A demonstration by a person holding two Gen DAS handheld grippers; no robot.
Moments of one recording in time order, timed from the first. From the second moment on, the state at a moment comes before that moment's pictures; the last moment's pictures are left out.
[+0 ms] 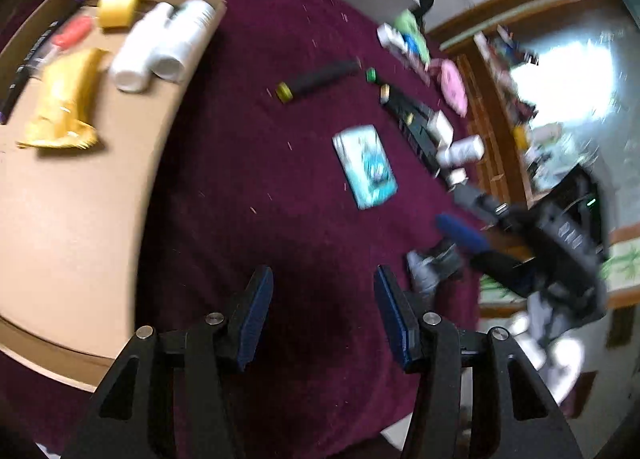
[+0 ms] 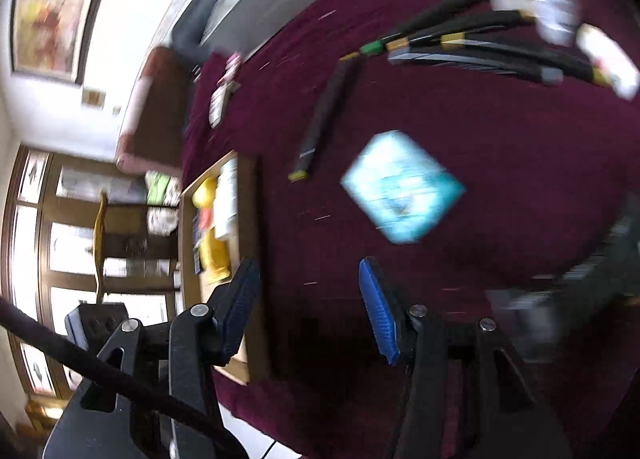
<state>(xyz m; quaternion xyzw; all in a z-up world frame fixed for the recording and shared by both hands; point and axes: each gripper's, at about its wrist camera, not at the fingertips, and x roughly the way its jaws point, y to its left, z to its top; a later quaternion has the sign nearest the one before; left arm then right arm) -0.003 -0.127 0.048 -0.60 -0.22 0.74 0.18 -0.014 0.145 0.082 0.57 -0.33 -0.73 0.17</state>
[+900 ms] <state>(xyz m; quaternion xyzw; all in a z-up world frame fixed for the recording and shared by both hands) 0.030 -0.009 -0.003 -0.57 0.01 0.82 0.10 -0.120 0.211 0.062 0.59 -0.15 -0.78 0.16</state>
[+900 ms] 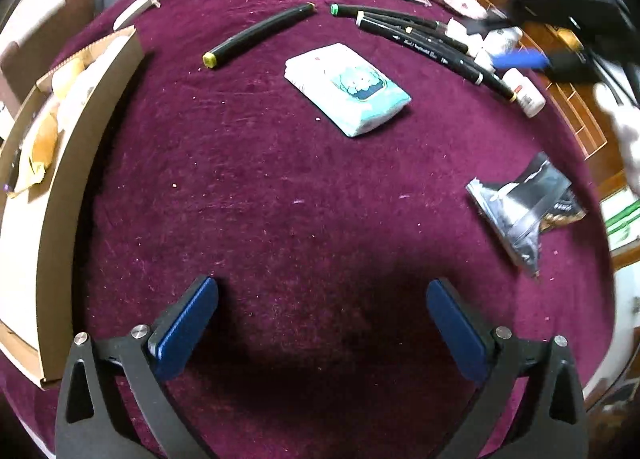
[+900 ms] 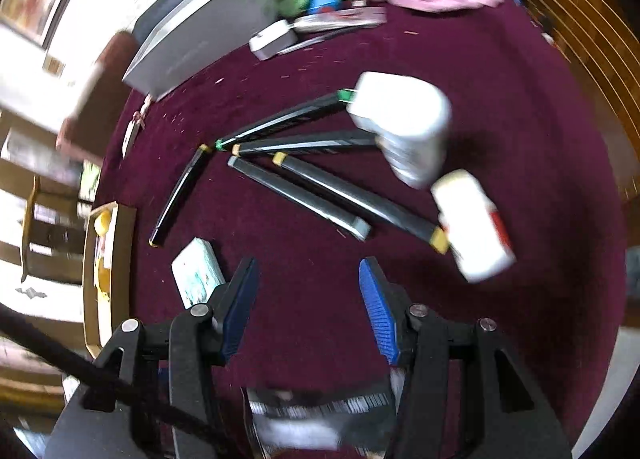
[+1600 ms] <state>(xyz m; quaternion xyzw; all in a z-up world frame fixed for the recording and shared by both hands) 0.026 -0.012 -0.004 -0.56 -0.02 0.82 0.08 -0.169 0.162 0.047 0.60 -0.04 -0.77 0.19</state>
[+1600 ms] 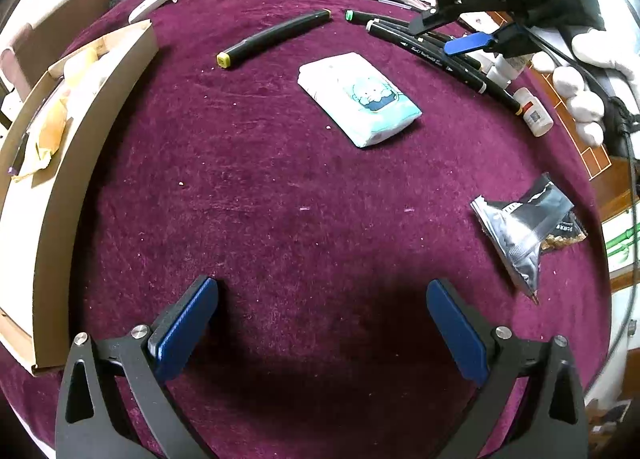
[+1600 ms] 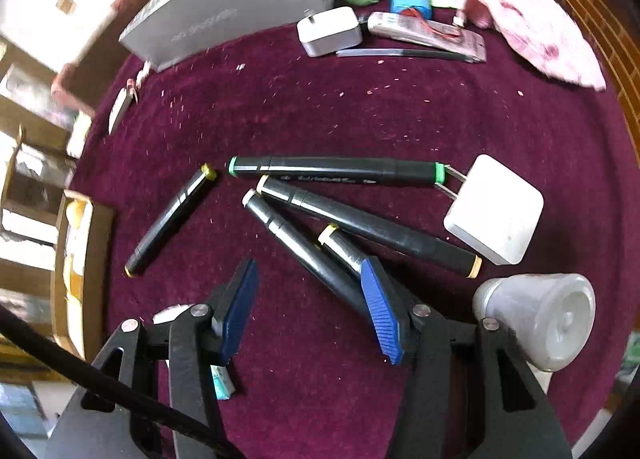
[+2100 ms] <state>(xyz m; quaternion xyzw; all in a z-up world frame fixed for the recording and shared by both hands) 0.032 -0.010 -0.003 -0.56 -0.01 0.82 0.07 -0.160 0.146 0.030 0.66 -0.07 -0.70 0.26</state>
